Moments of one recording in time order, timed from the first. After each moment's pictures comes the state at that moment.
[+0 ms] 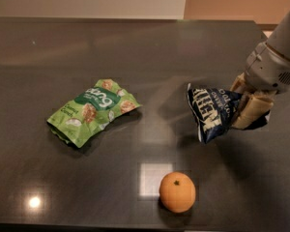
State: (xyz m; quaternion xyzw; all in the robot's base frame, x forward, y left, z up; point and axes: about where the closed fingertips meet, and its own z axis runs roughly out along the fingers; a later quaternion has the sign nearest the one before) arm 0.450 -0.200 0.887 -0.69 0.70 0.14 0.10
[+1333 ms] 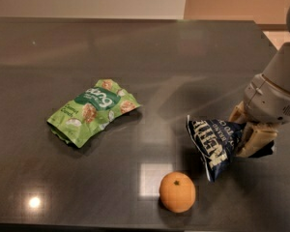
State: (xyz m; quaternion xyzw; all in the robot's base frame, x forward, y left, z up) arm 0.396 -0.203 0.849 -0.73 0.66 0.16 0.06
